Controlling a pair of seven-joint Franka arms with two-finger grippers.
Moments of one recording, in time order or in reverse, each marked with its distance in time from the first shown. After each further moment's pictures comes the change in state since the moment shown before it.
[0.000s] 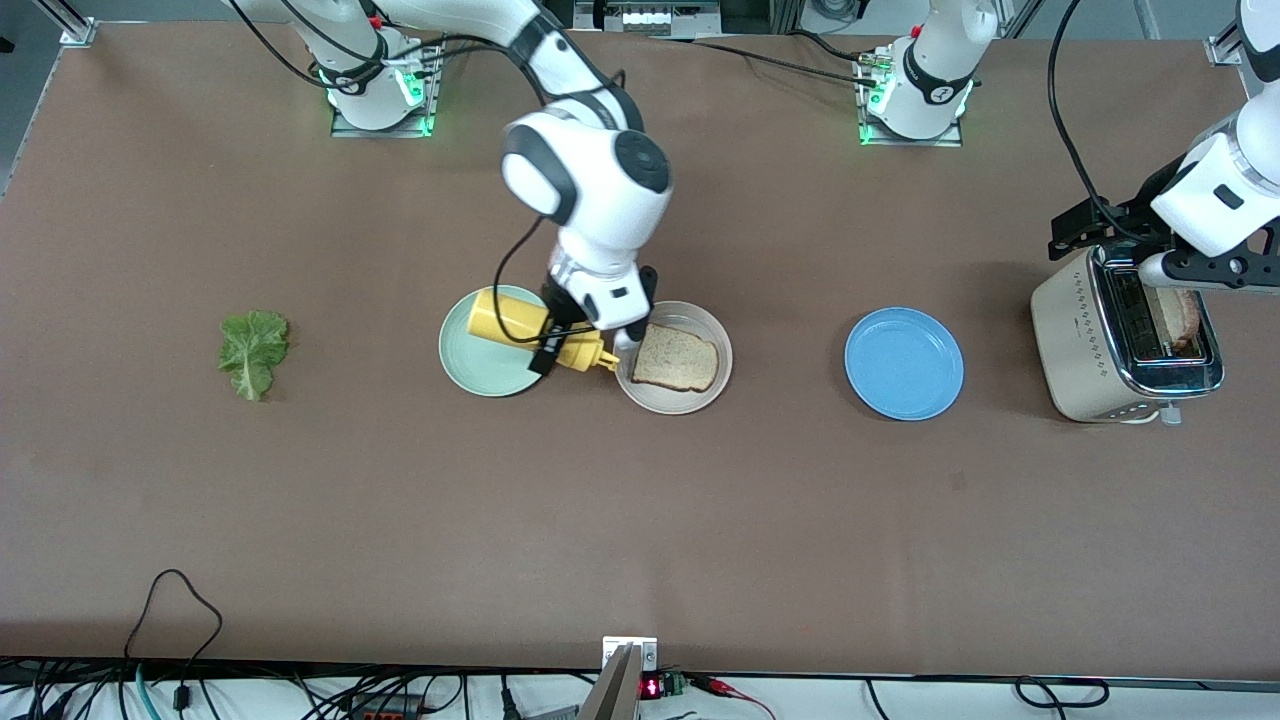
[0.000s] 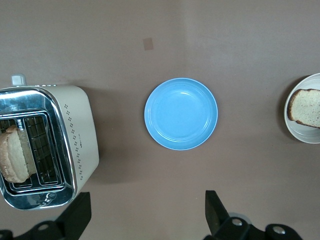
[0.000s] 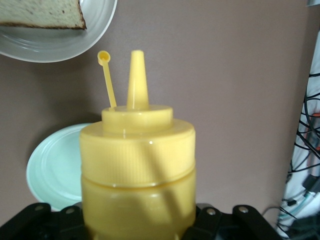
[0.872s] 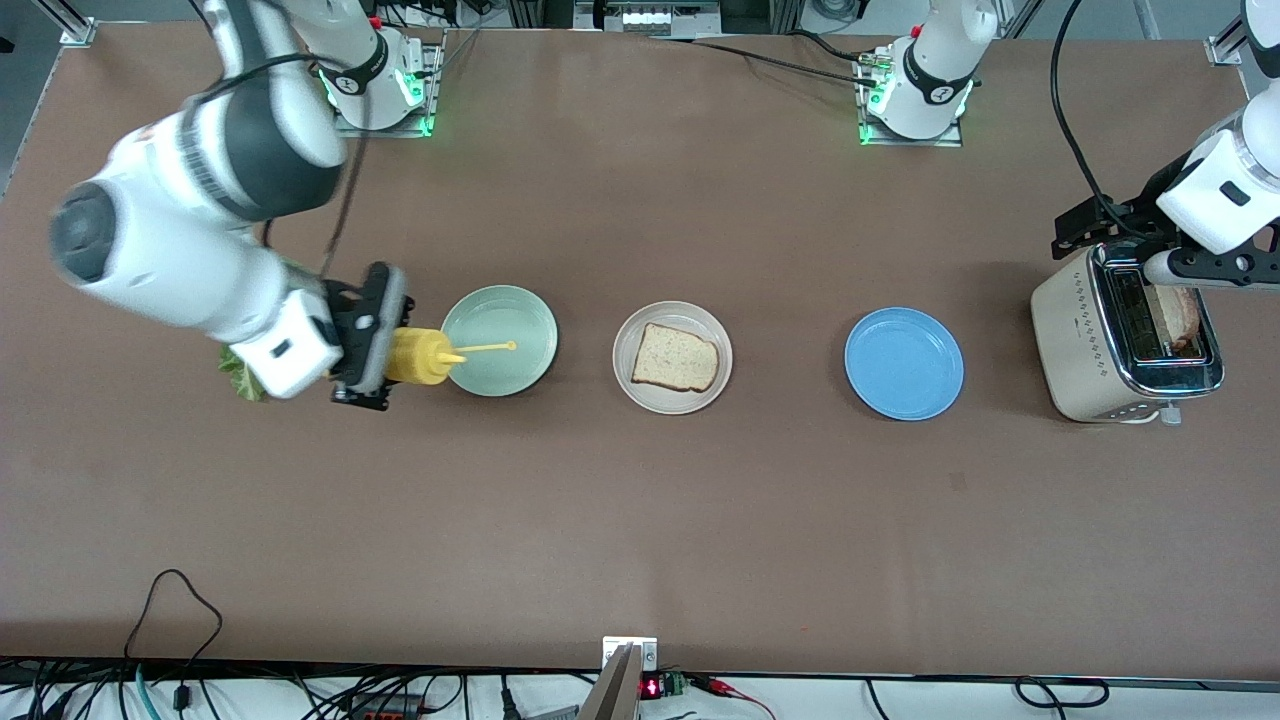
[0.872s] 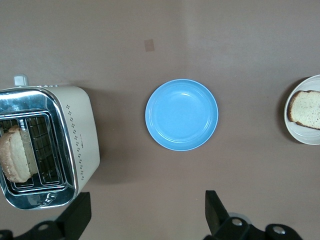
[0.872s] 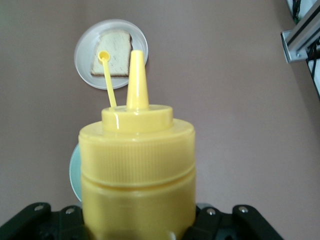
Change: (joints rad) left arm 0.000 -0.004 0.003 0.001 0.000 0.002 0.000; right arm -0.489 -0.218 -0.006 -0.134 0.835 -0.008 -0.838
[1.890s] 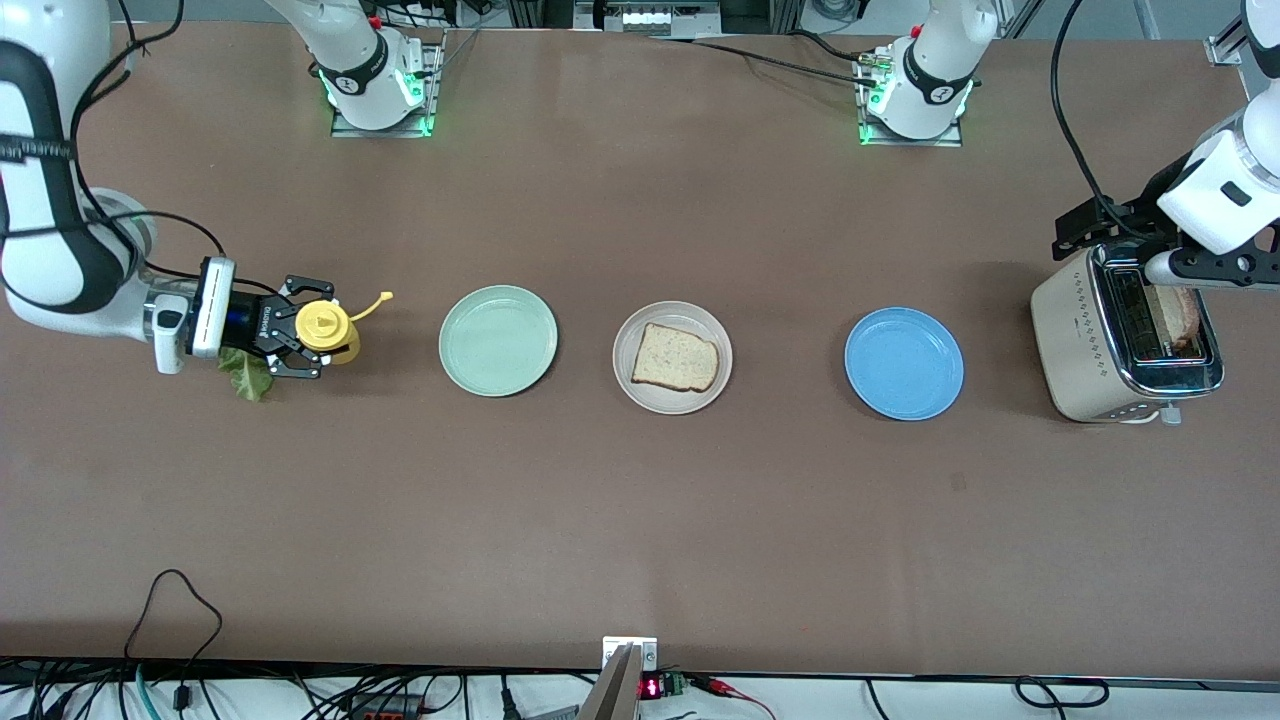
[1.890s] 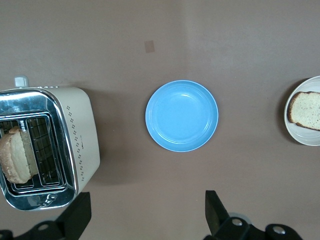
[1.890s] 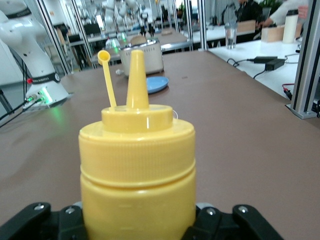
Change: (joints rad) left arm 0.000 0.000 0.000 0.000 0.000 0.004 0.000; right arm -0.427 0.075 0.000 -0.489 0.747 -0.214 -0.961
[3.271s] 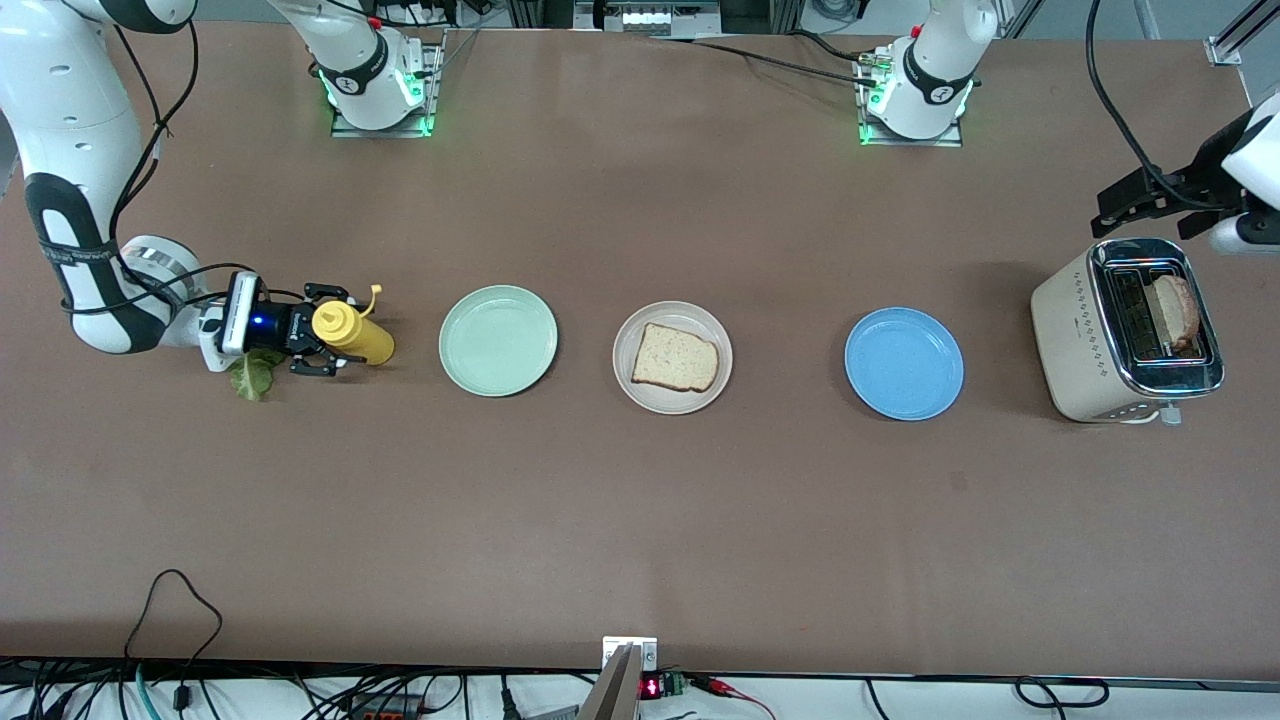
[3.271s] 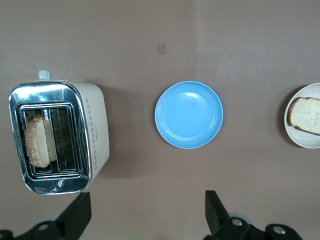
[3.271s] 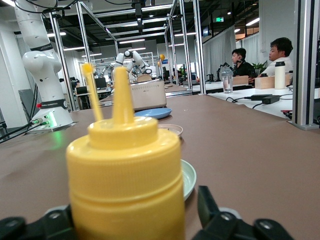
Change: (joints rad) left arm 0.044 -0.043 0.003 0.038 0.001 -0.055 0.000; right arm -0.114 0.274 0.002 0.032 0.109 -0.195 -0.301
